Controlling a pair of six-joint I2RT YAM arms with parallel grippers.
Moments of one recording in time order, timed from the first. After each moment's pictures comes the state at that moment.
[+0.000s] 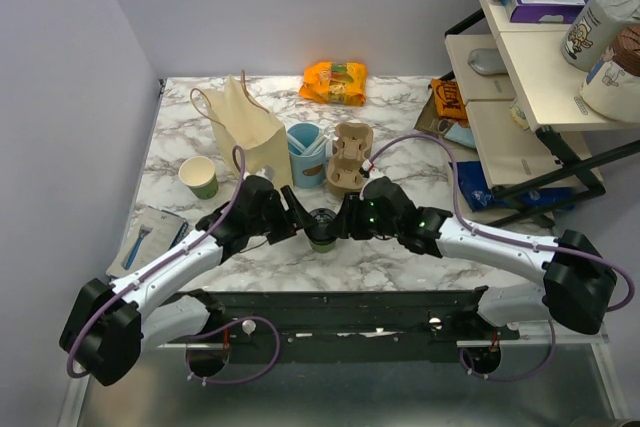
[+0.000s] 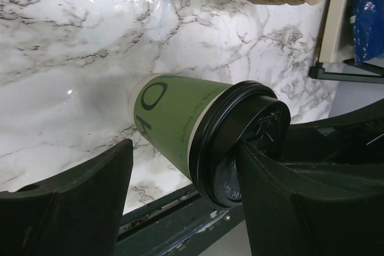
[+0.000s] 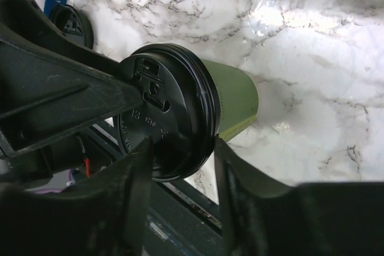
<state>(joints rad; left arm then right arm) -0.60 1.06 0.57 -0.24 0.17 -0.99 0.93 1.31 0.76 -0.09 0.00 0.82</state>
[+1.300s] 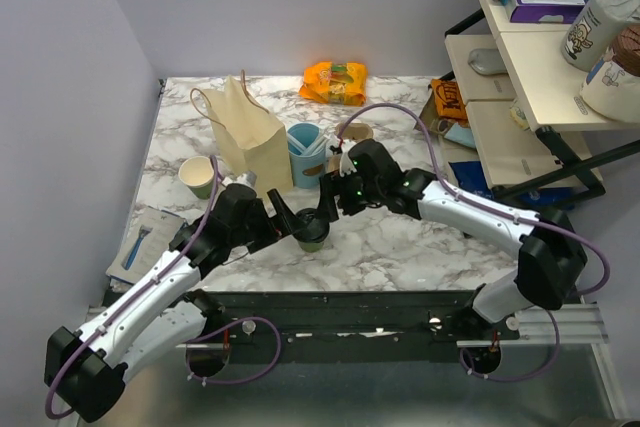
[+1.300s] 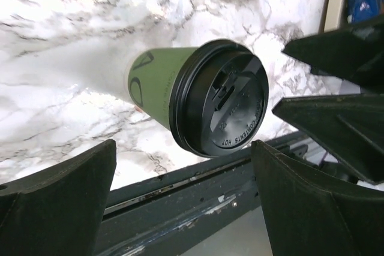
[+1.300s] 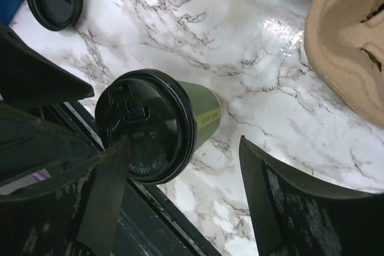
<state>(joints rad) -0.60 0.80 0.58 -0.48 0.12 -0.98 0.83 1.51 1.11 -0.33 -0.21 0.39</state>
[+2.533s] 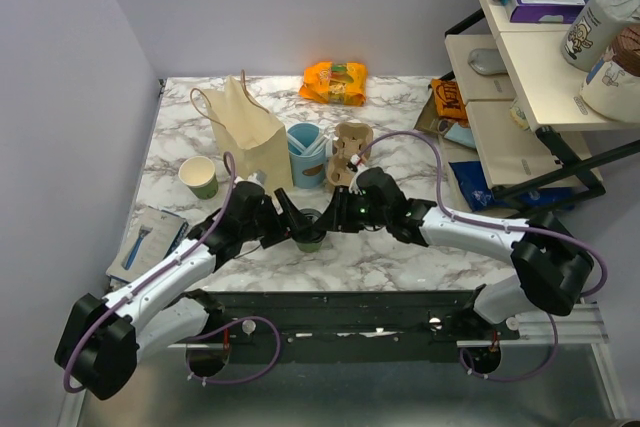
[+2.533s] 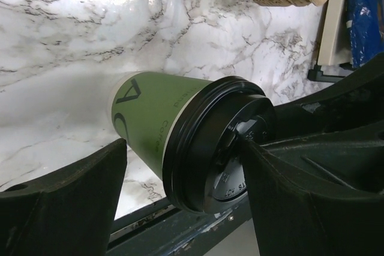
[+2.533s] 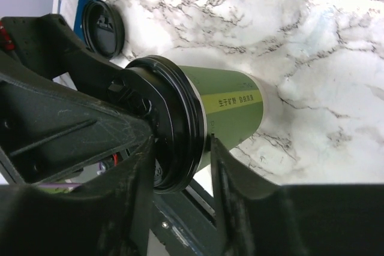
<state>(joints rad) -0.57 0.98 0.51 -0.23 0.19 -0.99 0.87 1.46 0.79 0.07 -0.21 0.85</state>
